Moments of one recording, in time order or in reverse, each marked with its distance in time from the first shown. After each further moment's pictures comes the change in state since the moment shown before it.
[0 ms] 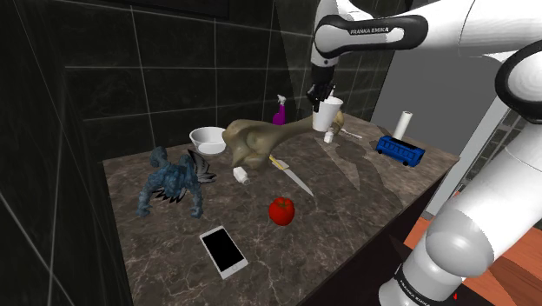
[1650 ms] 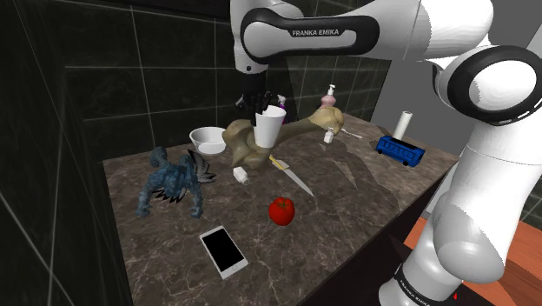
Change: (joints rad) arm 0.223 0.272 0.249 0.281 -0.017 -0.112 0.459
